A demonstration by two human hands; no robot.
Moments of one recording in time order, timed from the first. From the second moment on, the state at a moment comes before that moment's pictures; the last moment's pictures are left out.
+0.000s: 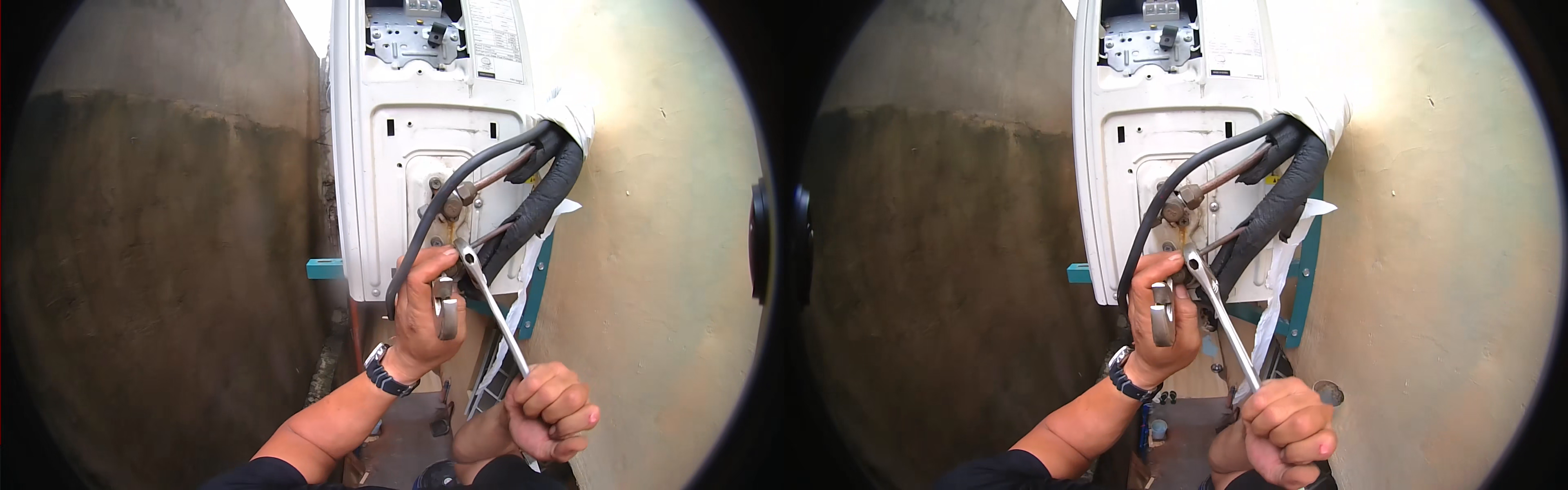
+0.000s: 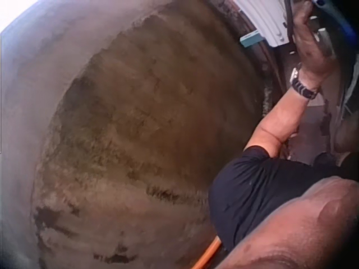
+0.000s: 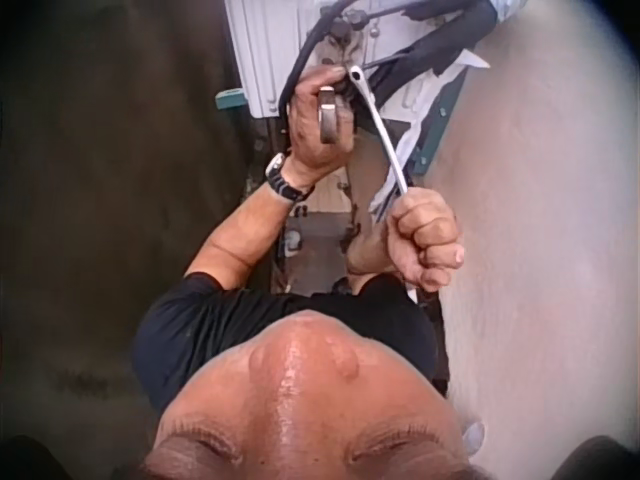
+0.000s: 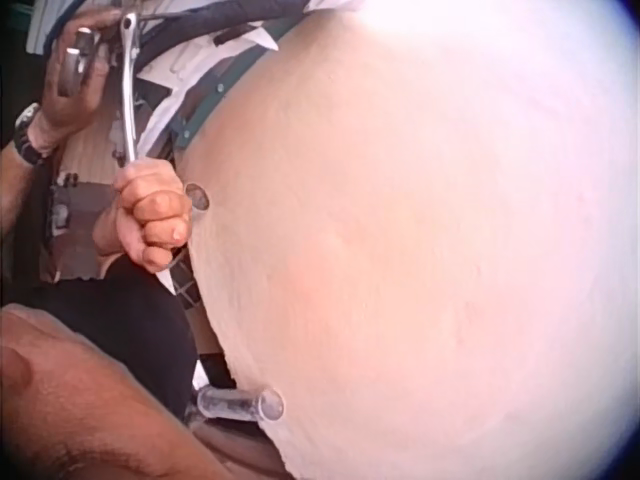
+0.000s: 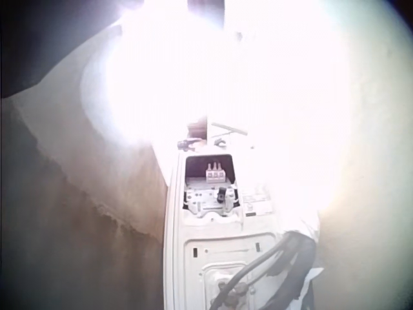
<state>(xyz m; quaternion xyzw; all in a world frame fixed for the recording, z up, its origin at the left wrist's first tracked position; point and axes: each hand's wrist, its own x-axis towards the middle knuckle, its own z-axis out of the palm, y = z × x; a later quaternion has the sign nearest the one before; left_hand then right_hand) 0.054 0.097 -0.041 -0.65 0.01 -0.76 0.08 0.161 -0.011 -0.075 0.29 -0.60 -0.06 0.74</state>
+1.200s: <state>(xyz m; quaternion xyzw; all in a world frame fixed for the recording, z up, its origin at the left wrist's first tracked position) 0.059 0.097 -0.049 -0.64 0.00 -0.76 0.04 0.137 -0.053 -0.039 0.15 -0.64 -0.10 0.74</state>
